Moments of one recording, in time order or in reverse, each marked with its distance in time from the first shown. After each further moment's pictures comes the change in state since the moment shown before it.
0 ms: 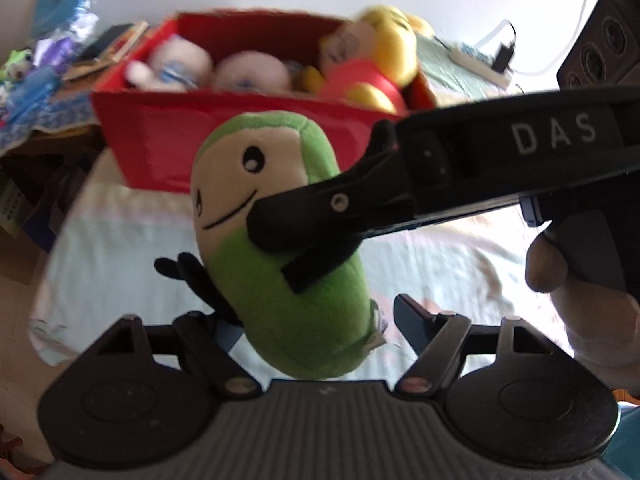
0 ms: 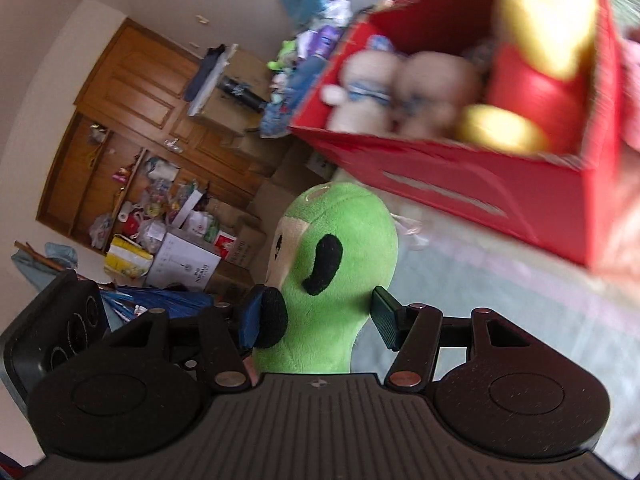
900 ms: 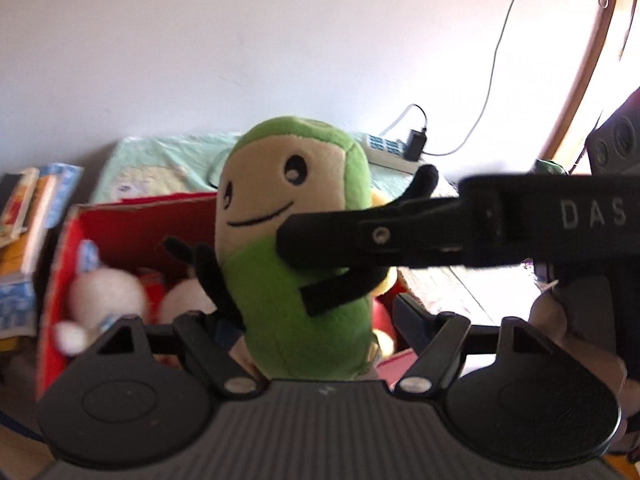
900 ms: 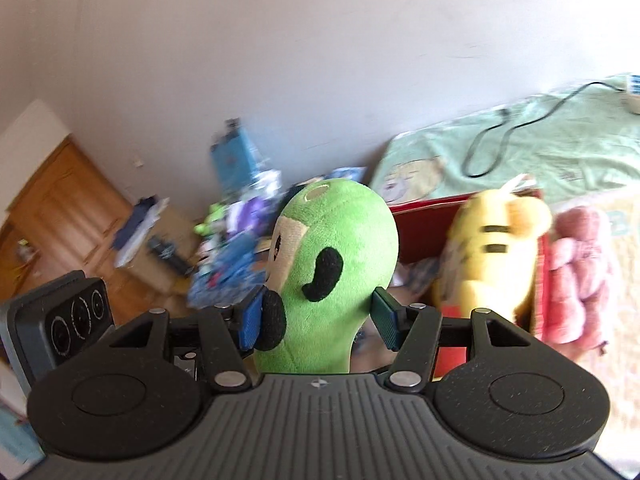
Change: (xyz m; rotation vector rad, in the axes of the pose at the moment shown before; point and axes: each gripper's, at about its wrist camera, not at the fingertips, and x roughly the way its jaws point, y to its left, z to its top) left arm 0.027 0.052 0.144 0.258 -0.197 -0.336; right arm -0.031 0.021 0.064 0.027 -0.490 -0.313
